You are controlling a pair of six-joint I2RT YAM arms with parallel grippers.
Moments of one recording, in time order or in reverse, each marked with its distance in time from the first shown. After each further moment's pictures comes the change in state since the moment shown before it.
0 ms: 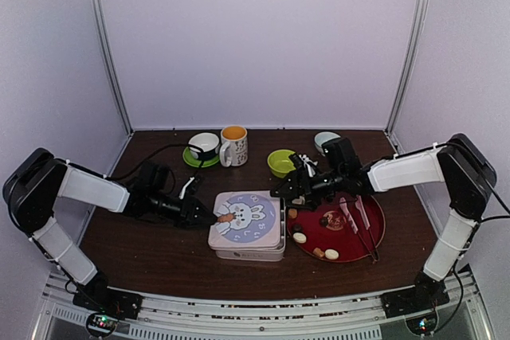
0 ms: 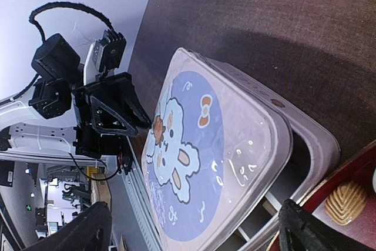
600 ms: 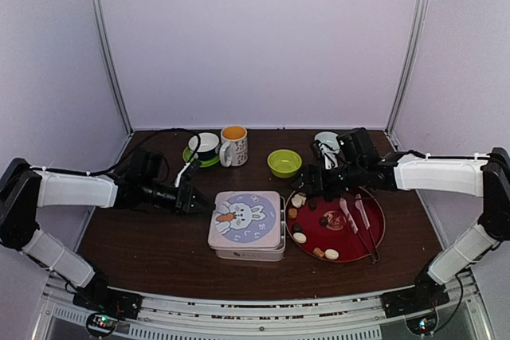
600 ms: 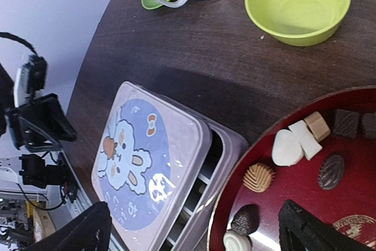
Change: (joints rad) left arm -0.005 -0.141 0.050 -0.124 -0.030 0.084; right arm 0.017 -0.252 -0.023 -0.277 0.384 -0.137
